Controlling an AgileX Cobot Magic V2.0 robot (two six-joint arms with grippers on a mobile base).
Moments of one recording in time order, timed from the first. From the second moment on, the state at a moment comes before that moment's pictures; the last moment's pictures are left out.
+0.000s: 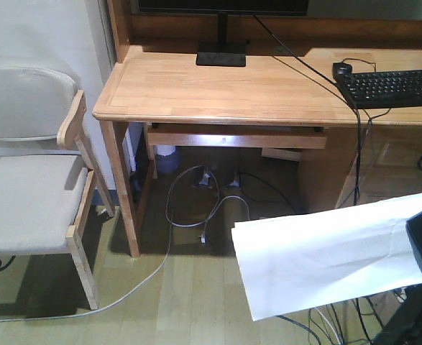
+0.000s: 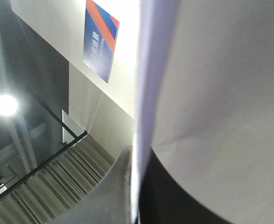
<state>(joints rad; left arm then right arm) -0.35 0.22 -0.50 -0.08 0.70 0.04 0.34 0.63 0.03 -0.28 -1.08 1.27</state>
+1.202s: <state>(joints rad) -0.35 0.22 -0.50 -0.08 0.70 0.04 0.34 0.63 0.03 -0.28 -1.08 1.27</state>
